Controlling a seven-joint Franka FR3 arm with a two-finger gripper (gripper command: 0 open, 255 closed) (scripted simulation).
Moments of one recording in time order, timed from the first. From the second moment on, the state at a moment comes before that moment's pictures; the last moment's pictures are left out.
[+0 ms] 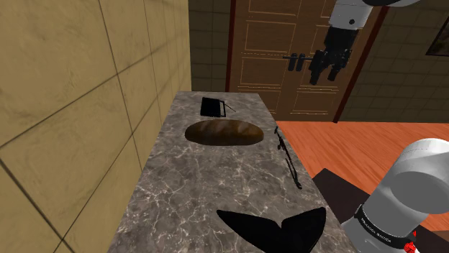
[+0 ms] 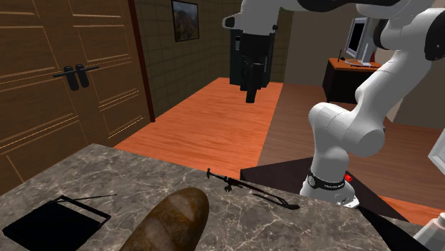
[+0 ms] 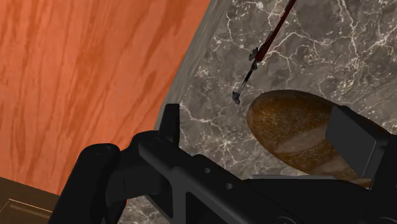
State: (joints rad) arm 0.00 -0.78 -0.06 -2.32 -0.09 1.61 0.12
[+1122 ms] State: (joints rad) arm -0.03 -0.86 0.12 -2.86 0.06 2.14 0.54
